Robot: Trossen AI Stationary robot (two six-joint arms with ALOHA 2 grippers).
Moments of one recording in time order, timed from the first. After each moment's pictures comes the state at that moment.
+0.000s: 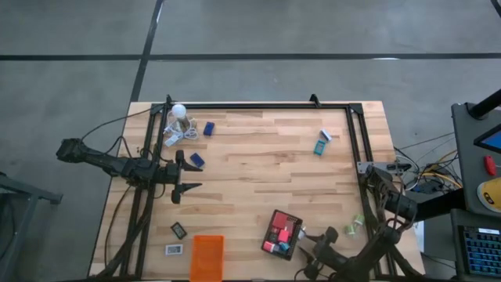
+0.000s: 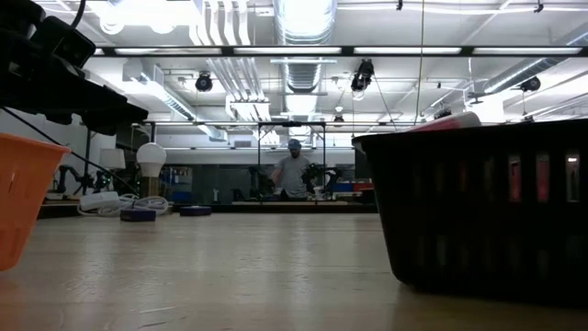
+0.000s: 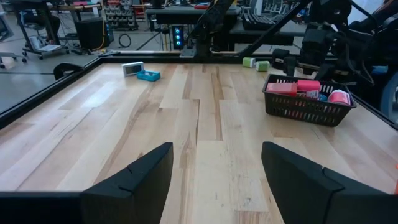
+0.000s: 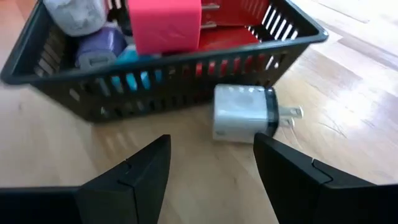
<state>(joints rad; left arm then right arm) -0.28 0.26 0.01 0.05 -0.29 -0.06 1.09 2.19 1.31 -0.88 0.98 1.86</state>
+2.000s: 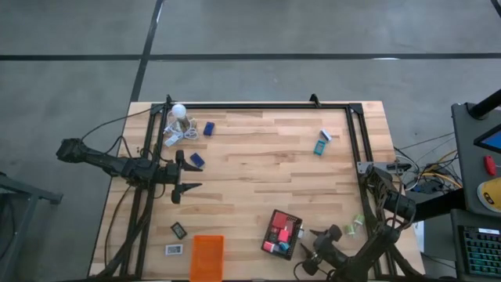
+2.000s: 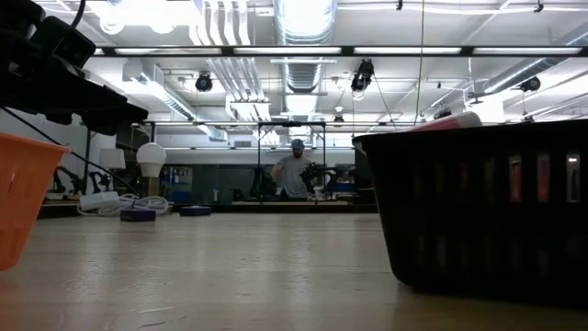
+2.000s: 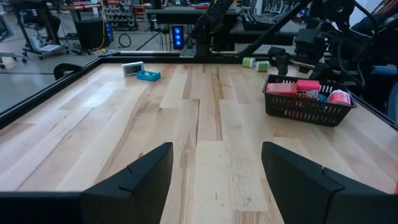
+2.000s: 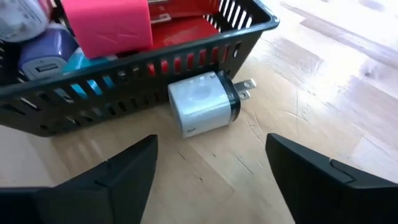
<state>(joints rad) -0.28 0.26 0.01 0.05 -0.29 -0.06 1.07 2.19 1.34 -1.02 0.89 2.01</state>
